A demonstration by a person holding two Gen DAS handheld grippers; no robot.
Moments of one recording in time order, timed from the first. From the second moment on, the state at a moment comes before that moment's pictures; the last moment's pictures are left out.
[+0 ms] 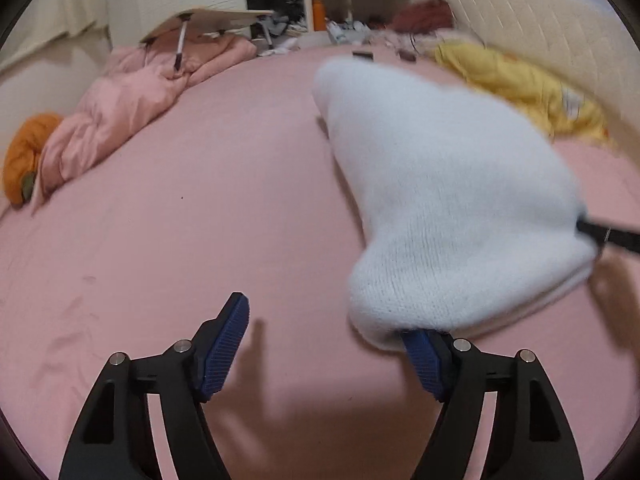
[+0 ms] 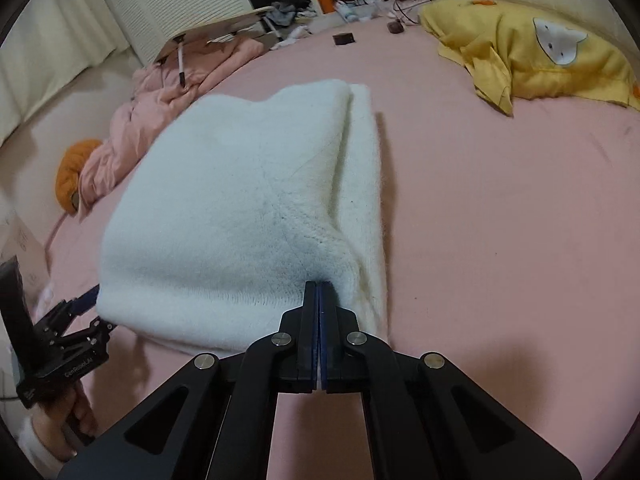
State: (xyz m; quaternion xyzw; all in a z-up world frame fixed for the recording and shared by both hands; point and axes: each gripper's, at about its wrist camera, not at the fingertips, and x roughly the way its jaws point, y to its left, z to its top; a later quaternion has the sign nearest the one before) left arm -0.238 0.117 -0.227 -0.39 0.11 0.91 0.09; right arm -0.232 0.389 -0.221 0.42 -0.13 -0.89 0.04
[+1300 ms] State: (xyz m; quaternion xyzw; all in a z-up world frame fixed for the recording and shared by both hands) left arm -0.385 0.211 -0.179 -0.45 -0.01 0.82 0.36; right arm -0.291 0.411 -0.221 0.39 -0.22 -0.89 0.06
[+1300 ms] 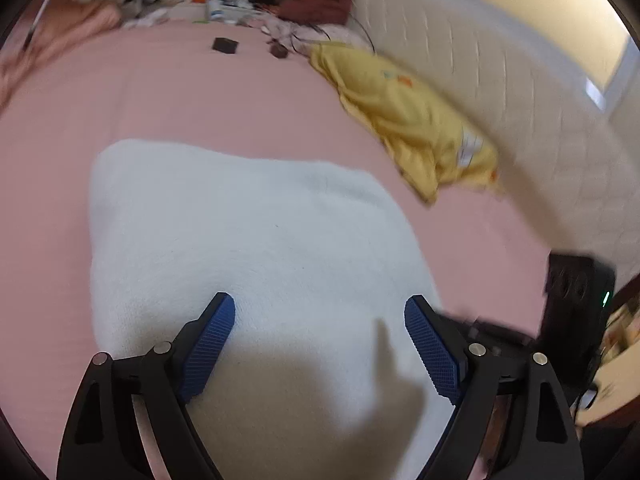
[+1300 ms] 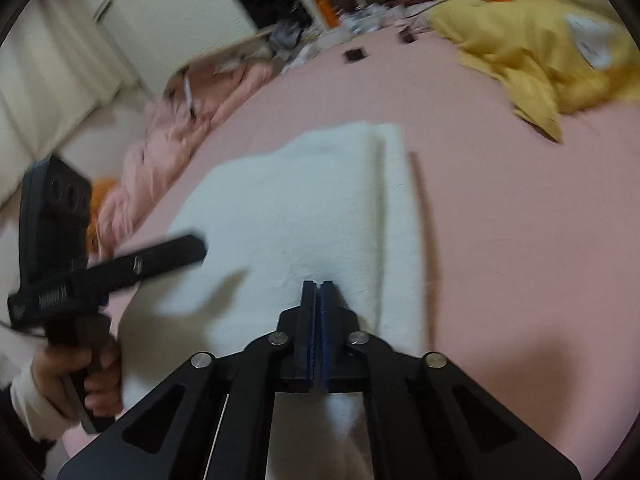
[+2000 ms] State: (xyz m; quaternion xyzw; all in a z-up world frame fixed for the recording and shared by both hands) left arm -0.291 0.158 -0.153 -0.42 -0.03 0.85 0.31; right arm -0.323 0.407 -0.169 0.34 -0.16 -0.92 0.06
